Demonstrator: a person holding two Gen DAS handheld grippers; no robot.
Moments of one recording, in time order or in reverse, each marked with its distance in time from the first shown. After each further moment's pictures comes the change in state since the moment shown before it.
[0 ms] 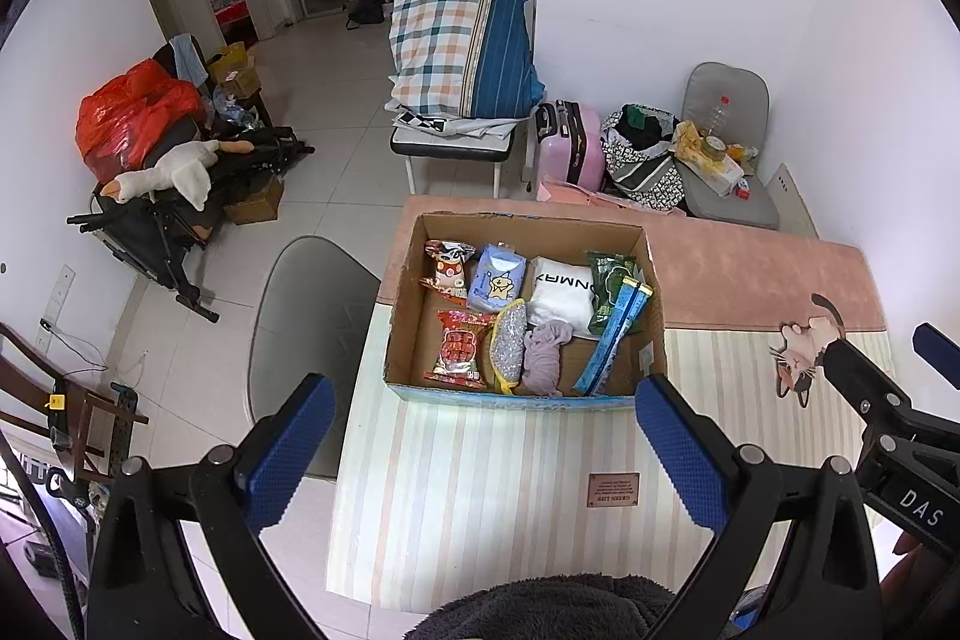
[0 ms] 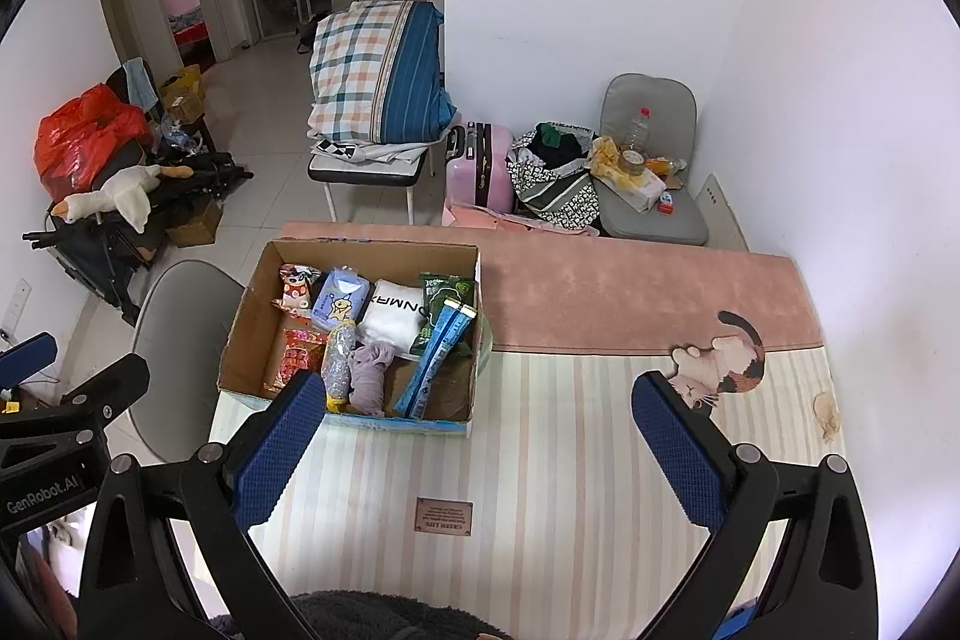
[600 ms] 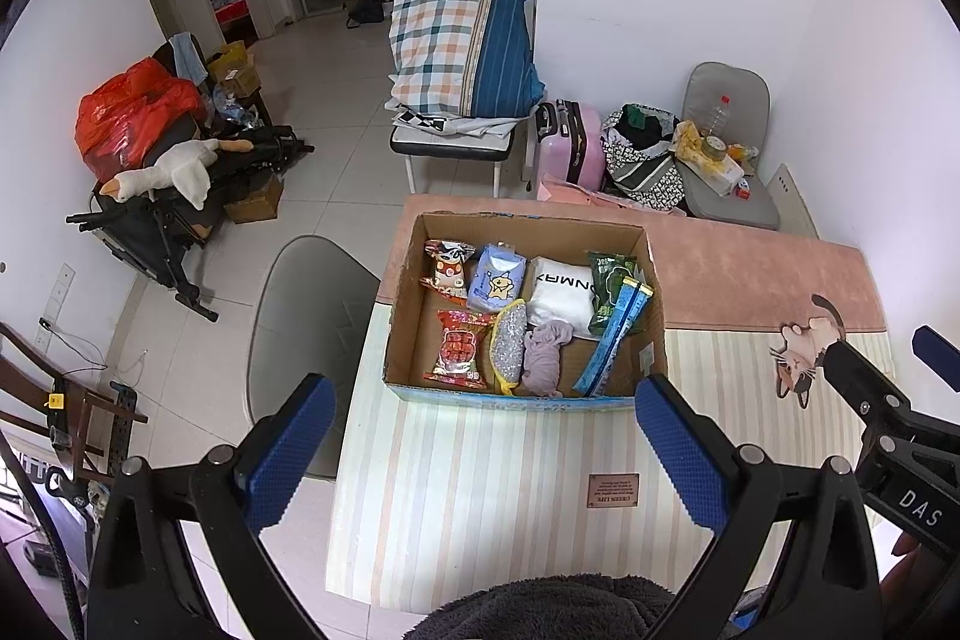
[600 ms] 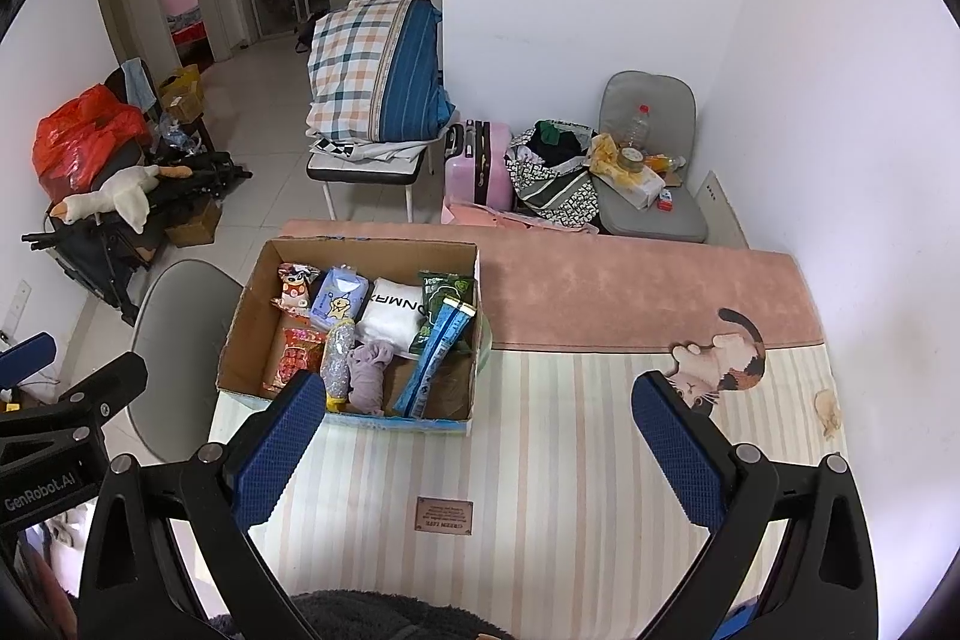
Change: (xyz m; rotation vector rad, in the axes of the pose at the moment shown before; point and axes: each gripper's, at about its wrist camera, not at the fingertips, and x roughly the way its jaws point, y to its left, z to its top) left arm 0.000 0.001 0.000 -0.001 0.002 -0.001; right arm 0.002 0.000 -0.002 0.003 0.000 -0.001
